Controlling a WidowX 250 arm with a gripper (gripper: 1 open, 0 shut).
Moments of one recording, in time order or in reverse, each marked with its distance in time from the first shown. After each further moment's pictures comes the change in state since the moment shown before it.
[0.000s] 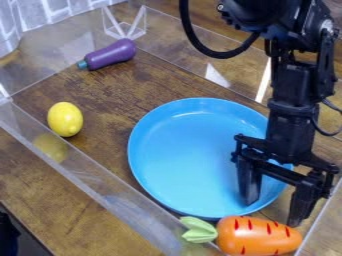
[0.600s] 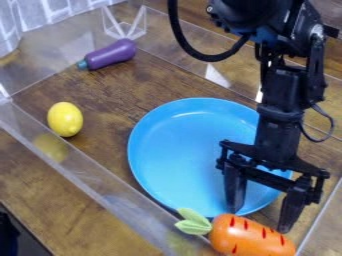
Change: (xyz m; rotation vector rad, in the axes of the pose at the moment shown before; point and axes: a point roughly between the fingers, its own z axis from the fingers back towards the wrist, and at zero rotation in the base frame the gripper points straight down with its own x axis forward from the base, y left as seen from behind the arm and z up) arm -0.013 0.002 -0.004 0.004 0.016 0.139
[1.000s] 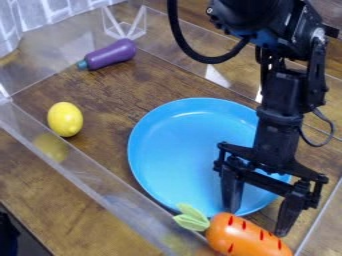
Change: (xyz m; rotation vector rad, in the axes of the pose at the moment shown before) arm -0.005 -0.004 -0.001 0.007 0.002 0.015
